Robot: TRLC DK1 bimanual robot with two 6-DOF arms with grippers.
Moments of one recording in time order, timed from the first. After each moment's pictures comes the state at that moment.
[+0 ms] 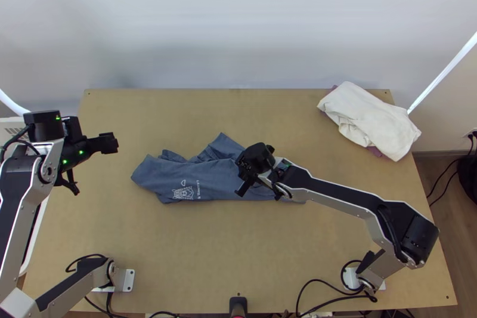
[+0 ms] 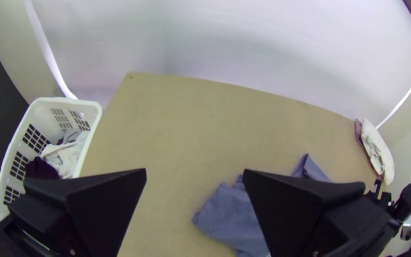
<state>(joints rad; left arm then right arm) 0.07 1.10 1.19 -0.81 0.00 -0.10 0.88 1.73 1.08 -0.08 0.13 -0.22</state>
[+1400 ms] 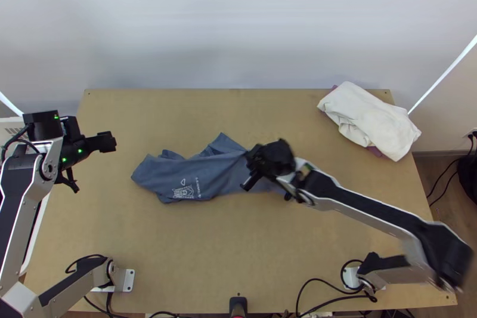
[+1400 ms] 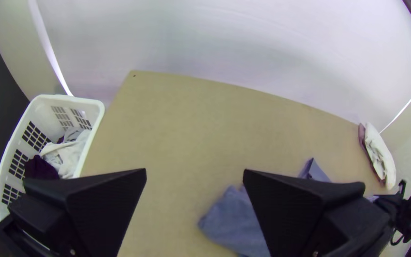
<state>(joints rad) 0.11 1.13 1.16 -0.77 0.02 -0.09 0.86 1.49 1.00 0.01 0.14 -0.17</state>
